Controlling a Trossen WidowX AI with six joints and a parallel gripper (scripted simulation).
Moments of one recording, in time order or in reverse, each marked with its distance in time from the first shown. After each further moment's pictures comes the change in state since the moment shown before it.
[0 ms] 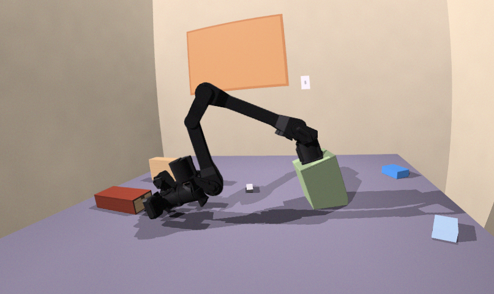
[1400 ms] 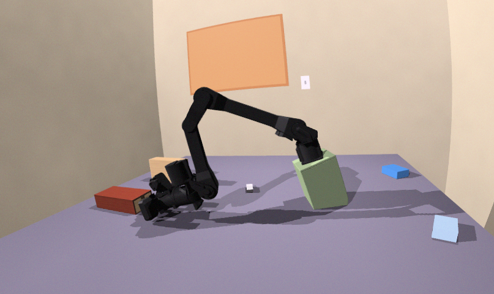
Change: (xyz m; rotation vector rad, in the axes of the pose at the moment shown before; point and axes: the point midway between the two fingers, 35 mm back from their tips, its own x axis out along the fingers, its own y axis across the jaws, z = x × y) arm 0.018 0.003 -0.001 0.005 -0.025 0.003
